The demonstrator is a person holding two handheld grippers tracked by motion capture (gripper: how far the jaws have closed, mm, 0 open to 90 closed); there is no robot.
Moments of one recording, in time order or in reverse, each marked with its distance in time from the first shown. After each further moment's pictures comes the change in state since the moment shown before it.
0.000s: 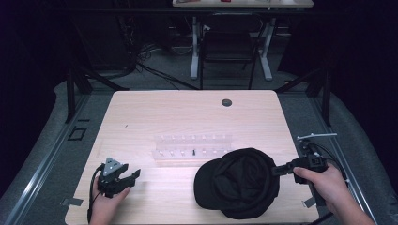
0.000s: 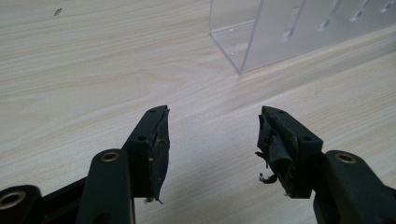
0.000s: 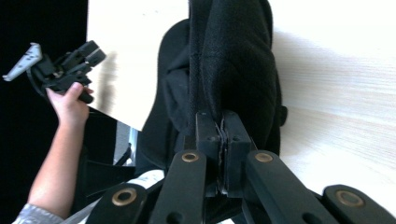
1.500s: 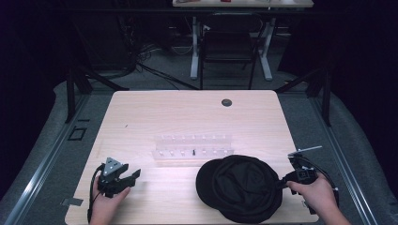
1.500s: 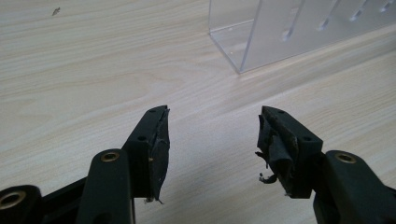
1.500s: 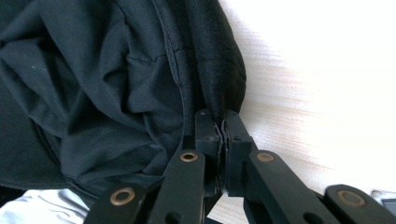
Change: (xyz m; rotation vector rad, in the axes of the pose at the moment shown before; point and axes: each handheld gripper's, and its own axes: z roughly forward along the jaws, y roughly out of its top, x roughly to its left) left arm 0.000 0.000 0.000 0.003 -0.003 -0.002; right arm -0.052 -0.011 0.049 0.078 -0.324 -0.019
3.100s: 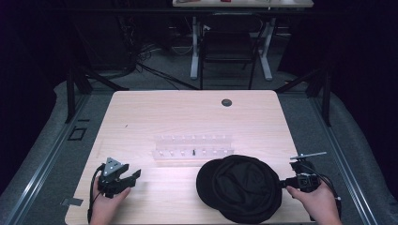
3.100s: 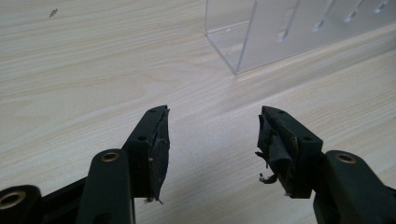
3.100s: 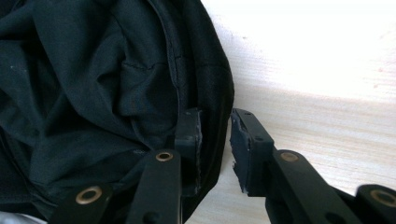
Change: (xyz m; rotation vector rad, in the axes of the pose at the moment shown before) left arm -0.001 0.000 -0.001 -0.004 -0.006 0.006; right arm 0.009 -0.021 -0.004 -0.177 -0.114 -0.093
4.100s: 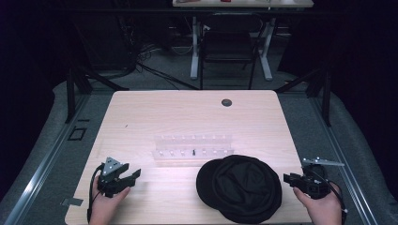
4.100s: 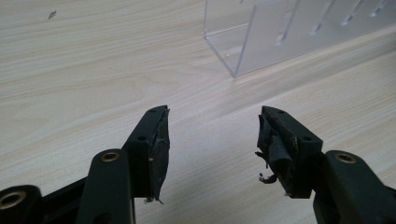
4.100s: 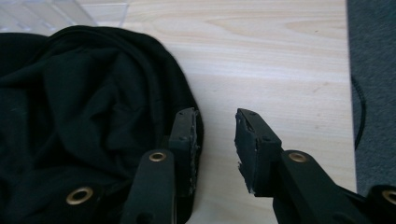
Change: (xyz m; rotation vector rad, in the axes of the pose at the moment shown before) left arm 0.002 0.001 -0.001 -0.007 -0.008 -0.006; right arm -0.006 -0.021 -0.017 -0.301 -0.065 -0.026
